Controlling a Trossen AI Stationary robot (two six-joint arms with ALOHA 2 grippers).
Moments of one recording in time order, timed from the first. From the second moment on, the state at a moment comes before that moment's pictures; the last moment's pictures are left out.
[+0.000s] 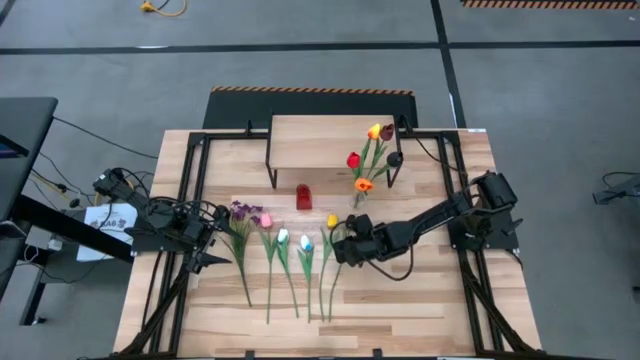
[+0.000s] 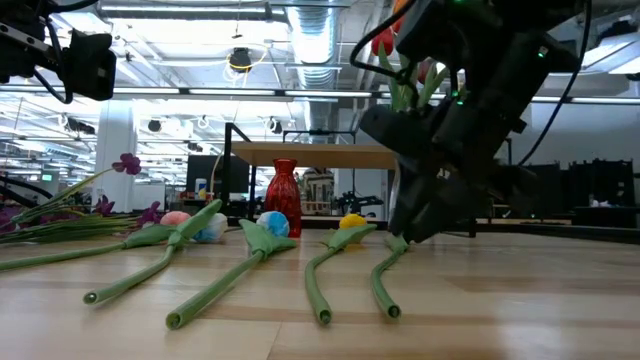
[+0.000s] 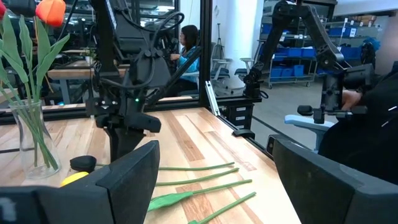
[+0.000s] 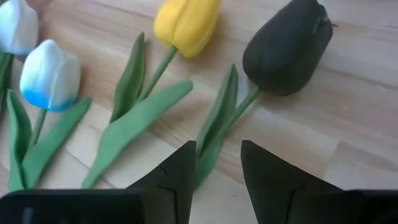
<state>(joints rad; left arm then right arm) -0.55 0.01 0.01 0.06 -0.18 -0.02 0.30 1.82 0.95 -0.28 0.42 1.35</state>
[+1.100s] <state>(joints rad) -0.55 0.01 0.01 0.06 -0.18 -0.02 0.29 1.82 0.95 -0.25 0.44 1.39</state>
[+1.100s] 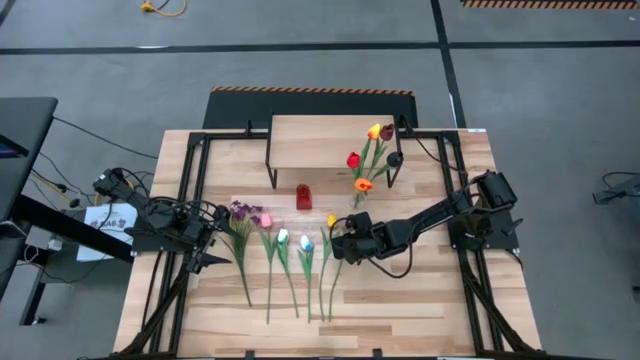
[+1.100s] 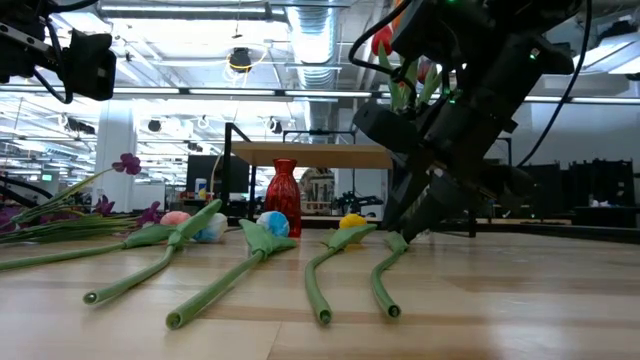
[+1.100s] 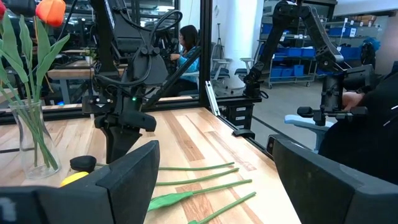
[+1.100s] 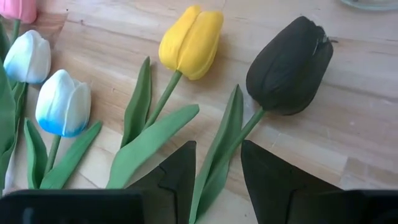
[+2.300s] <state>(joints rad) -0.55 0.01 0.01 0.06 -0.18 -0.02 0.29 1.90 0.95 -0.22 0.39 1.40</state>
